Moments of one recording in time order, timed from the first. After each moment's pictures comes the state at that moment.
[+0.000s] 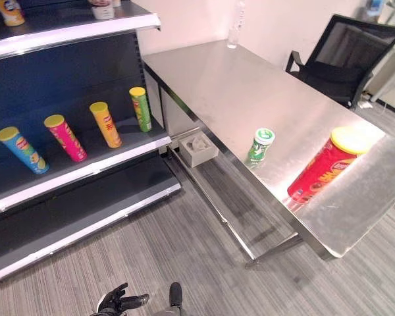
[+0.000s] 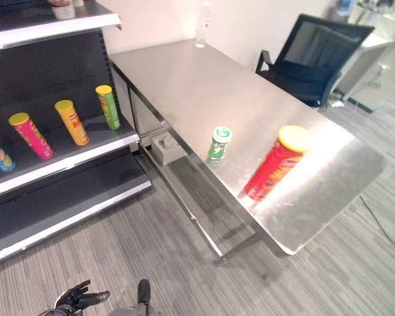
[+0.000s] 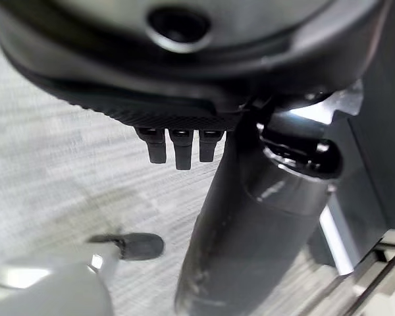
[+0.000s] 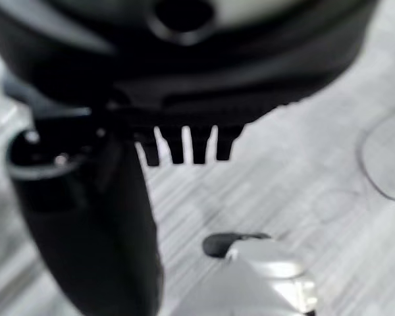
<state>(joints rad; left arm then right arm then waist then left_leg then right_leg) 0.03 0.28 -0.04 1.14 -0.36 -0.08 0.03 0.08 -0.25 -0.12 1.28 0.26 -0.01 -0.10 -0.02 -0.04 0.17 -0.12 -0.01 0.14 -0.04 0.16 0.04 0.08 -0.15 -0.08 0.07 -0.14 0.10</state>
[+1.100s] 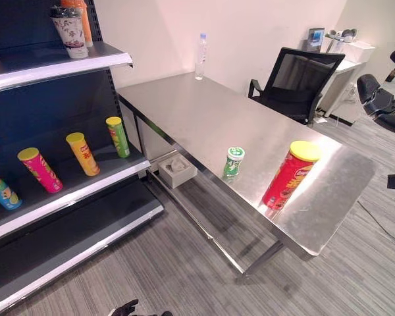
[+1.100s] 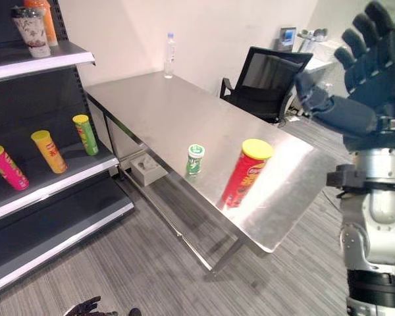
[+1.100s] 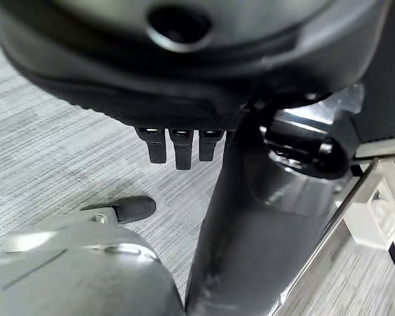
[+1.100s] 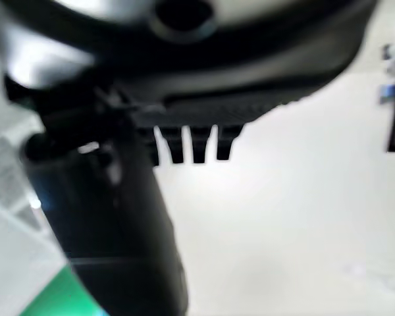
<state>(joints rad) 0.16 0.27 -0.07 1.04 -0.21 -0.08 -0.04 -0.16 -0.87 -0.27 0.00 0.73 -0.26 0.03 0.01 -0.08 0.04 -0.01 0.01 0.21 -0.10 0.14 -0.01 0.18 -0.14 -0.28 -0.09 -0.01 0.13</state>
